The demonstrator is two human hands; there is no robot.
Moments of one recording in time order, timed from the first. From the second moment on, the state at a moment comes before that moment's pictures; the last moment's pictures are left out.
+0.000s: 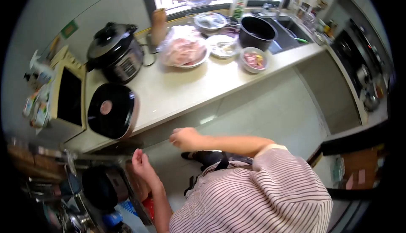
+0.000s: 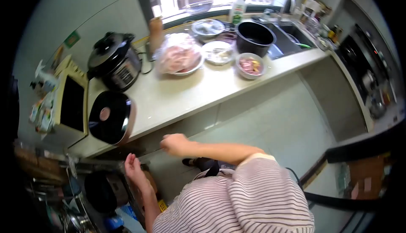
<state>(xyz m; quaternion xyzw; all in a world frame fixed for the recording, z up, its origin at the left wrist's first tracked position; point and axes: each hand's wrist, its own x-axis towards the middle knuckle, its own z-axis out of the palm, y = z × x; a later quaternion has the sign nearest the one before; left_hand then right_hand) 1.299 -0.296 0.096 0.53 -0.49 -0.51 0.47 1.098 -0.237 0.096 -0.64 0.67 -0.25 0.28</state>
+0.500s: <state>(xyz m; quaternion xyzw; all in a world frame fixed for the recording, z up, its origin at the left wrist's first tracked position) 0.854 -0.197 0.118 0.12 -0.87 -0.37 0.29 0.738 -0.061 0.044 -0.03 0.73 -0.65 0.22</state>
